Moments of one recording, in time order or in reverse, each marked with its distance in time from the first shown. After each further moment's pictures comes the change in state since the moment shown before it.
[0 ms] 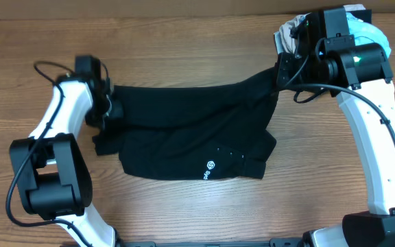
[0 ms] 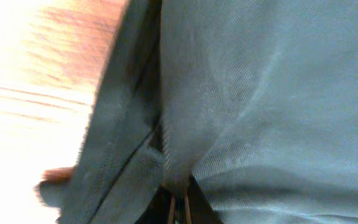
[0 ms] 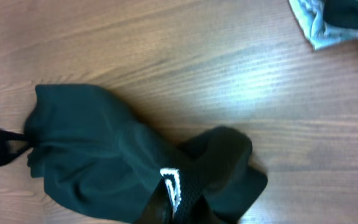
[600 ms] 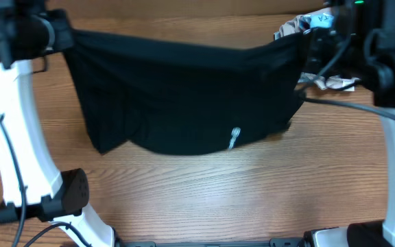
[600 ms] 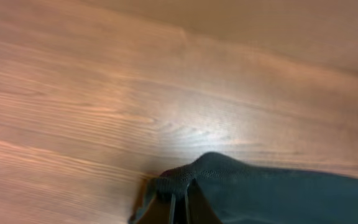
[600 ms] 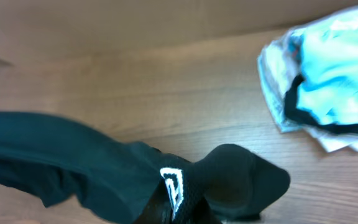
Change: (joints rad) left arm 0.057 -0.001 1.233 -0.649 -0.027 0.000; right arm -0.063 -0.065 0.329 -0.082 0.008 -0.113
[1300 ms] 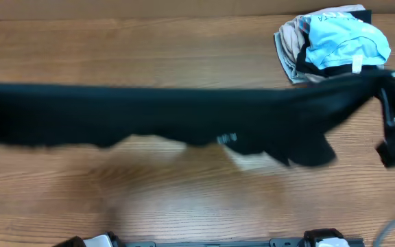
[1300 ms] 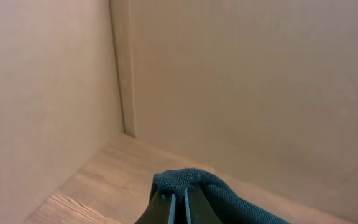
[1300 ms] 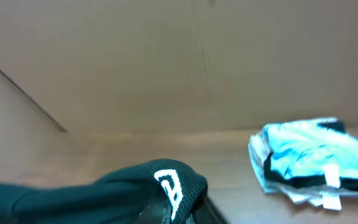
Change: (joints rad) left arm 0.220 -0.428 0.409 -0.115 -0.056 0.000; right arm -0.023 -0.421 0.162 -0.075 0.023 -0.030
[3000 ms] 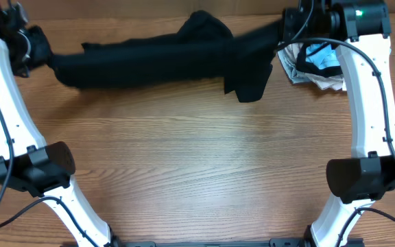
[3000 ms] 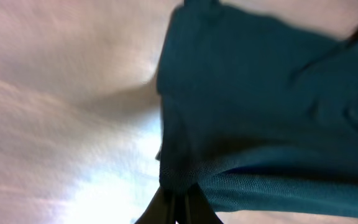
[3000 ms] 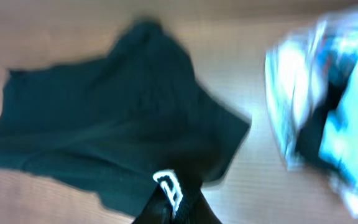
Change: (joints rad) left arm -0.037 0.682 -0.438 0.006 0.142 0.038; right arm 0.003 0.829 -0.031 0.110 -0.052 -0.060
